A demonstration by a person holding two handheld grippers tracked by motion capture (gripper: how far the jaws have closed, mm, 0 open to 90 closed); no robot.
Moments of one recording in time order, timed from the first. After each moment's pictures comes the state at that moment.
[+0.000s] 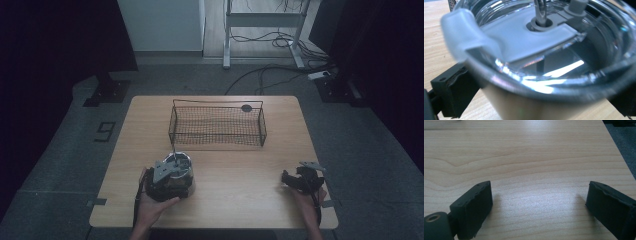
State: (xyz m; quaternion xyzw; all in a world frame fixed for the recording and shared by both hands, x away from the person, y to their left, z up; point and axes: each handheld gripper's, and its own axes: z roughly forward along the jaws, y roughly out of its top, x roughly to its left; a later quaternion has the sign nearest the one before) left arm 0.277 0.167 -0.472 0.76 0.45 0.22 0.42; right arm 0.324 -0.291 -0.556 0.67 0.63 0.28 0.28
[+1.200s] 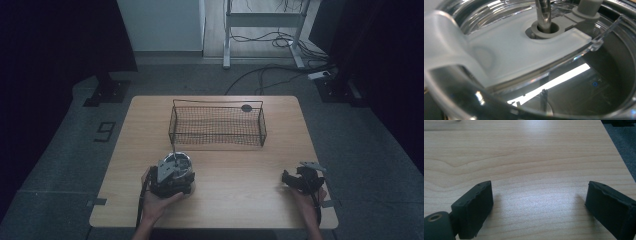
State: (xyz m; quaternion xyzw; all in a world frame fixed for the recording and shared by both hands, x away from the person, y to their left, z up) left arm 0.283 0.162 -0.481 0.75 0.44 0.25 0.43; right arm 0.324 -0.291 -0.556 0.67 0.63 0.28 0.29
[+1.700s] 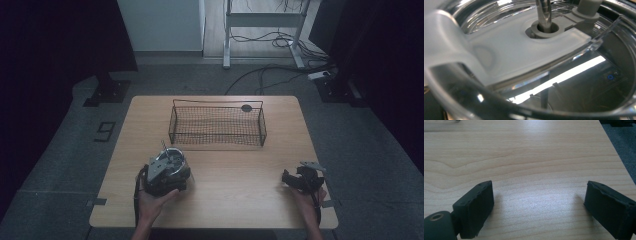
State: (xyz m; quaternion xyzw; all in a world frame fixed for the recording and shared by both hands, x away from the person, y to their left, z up) left arm 0.278 0.173 -0.456 0.71 0.46 0.25 0.47; right arm 0.325 -0.291 -0.556 0.67 0.62 0.28 0.29
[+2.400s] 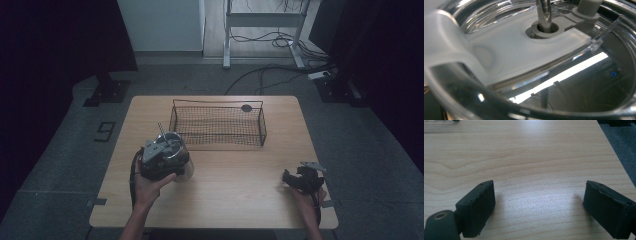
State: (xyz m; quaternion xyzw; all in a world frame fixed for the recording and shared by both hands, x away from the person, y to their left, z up) left arm 0.301 0.174 -0.406 0.71 0.46 0.24 0.48; right arm 0.324 -0.292 -0.556 0.68 0.62 0.28 0.29
